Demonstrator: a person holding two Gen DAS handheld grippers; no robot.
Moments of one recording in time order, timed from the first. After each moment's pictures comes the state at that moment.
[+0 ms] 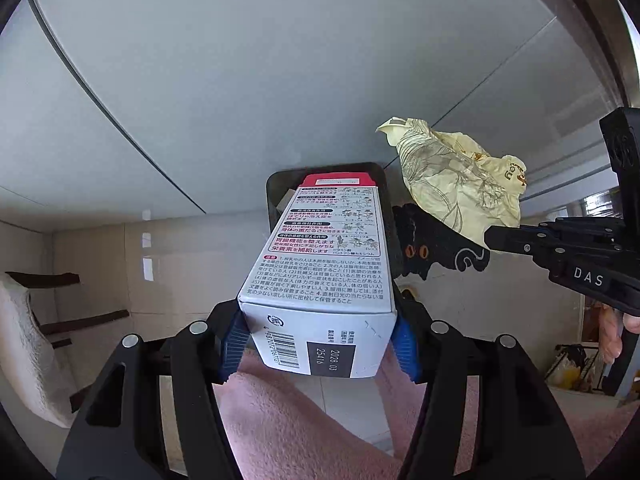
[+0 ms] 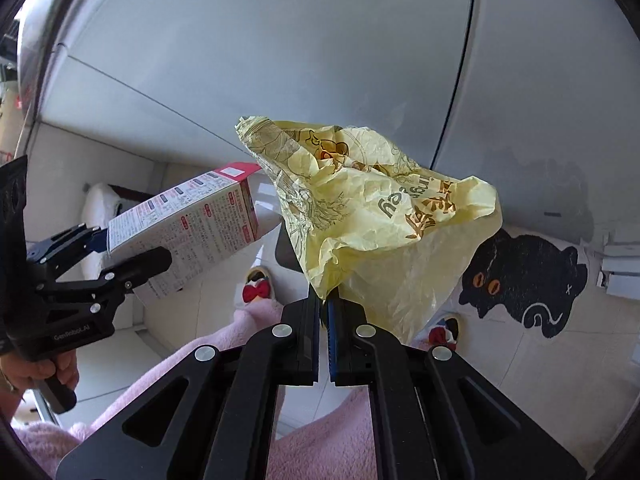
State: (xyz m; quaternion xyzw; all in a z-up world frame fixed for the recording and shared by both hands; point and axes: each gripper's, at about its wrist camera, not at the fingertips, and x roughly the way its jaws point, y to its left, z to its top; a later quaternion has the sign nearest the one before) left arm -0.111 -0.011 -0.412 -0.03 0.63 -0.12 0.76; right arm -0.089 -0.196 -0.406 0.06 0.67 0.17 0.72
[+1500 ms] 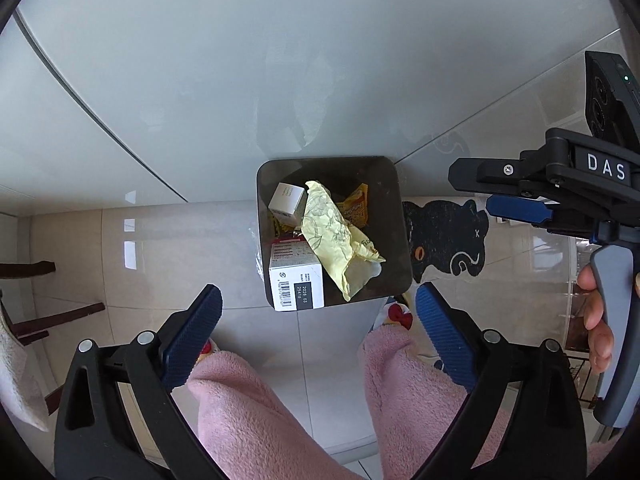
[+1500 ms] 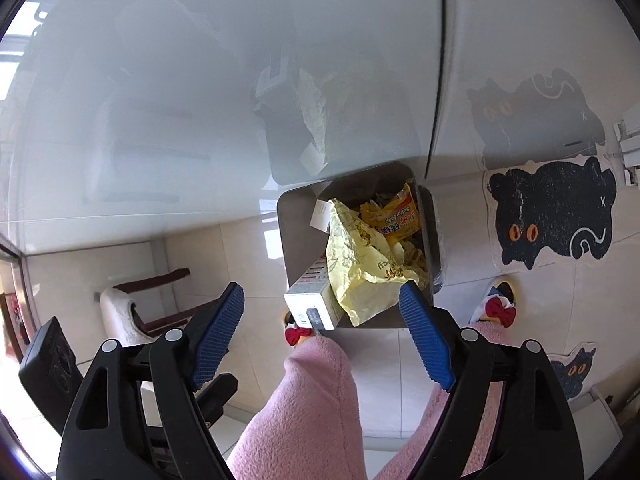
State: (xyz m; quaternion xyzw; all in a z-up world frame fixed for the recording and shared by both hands) left arm -0.087 -0.010 -0.447 -0.06 0.65 -0.13 0.75; right arm -0.035 -0.203 -0.445 0.21 0.68 0.06 0.70
